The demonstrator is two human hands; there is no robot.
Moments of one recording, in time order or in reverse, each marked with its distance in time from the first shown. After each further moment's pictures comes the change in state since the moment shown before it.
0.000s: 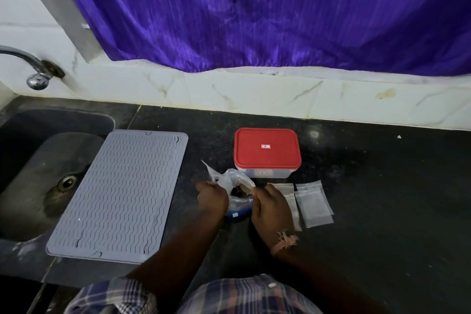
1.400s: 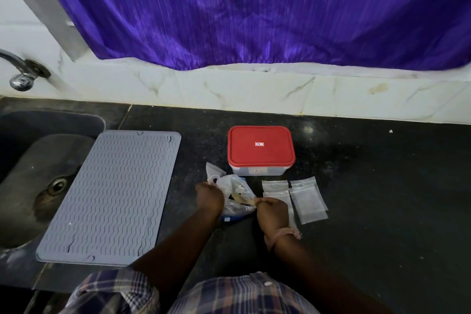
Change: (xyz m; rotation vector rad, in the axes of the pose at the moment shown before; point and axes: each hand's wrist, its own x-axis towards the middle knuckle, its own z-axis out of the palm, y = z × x) left_hand 0.022 -0.013 0.016 0.131 -0.085 0.069; right_hand 0.007 0.005 0.008 0.662 -0.073 0.966
